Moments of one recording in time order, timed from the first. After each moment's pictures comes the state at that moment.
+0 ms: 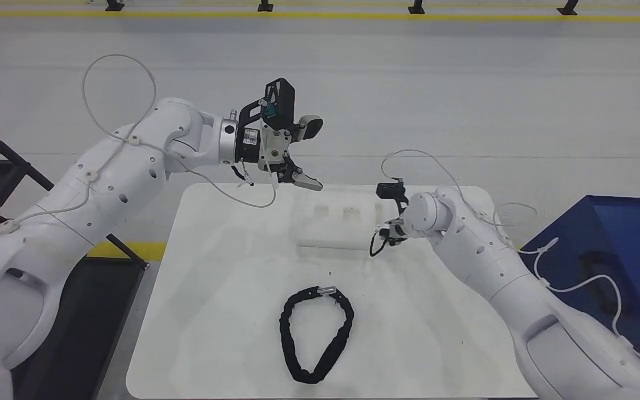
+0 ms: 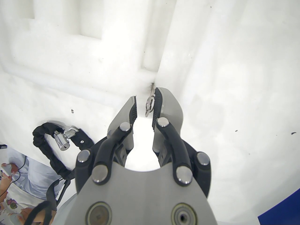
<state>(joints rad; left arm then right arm) 0.03 -0.93 -0.17 -1.14 0.58 -1.01 0.11 -0.49 -1.29 0.58 -0.81 -0.42 0.18 1.01</state>
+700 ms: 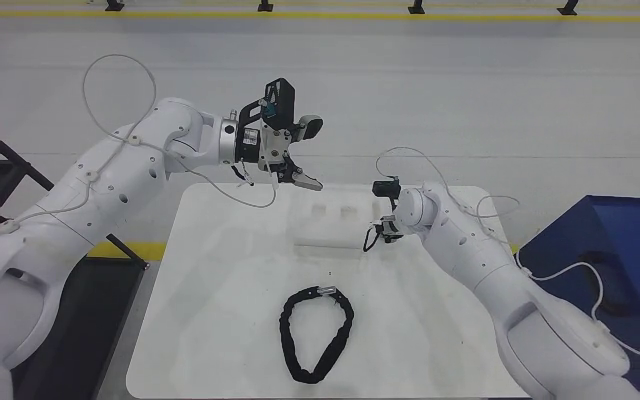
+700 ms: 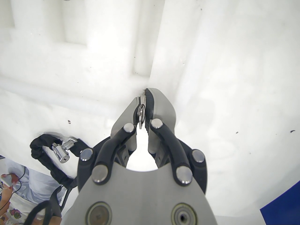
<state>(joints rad) 0.03 -0.93 -0.17 -1.14 0.58 -1.01 0.11 -0.43 -1.38 0.54 -0.67 -0.45 0.21 1.01</state>
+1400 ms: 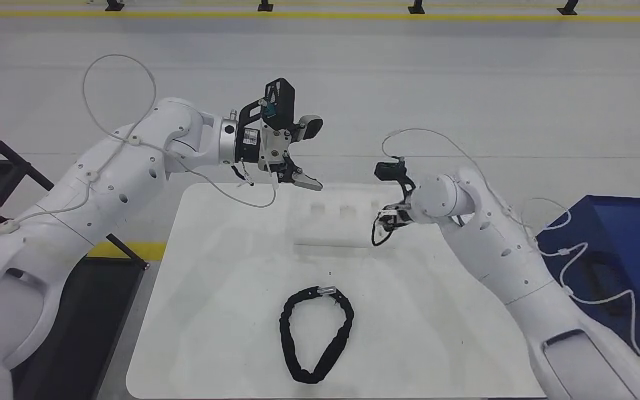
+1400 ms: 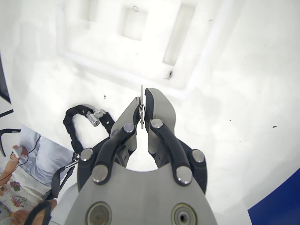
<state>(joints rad) 0.03 -0.93 -0.17 -1.14 0.58 -1.01 0.11 -0.61 -1.20 0.86 -1.22 -0.53 0.18 1.22</state>
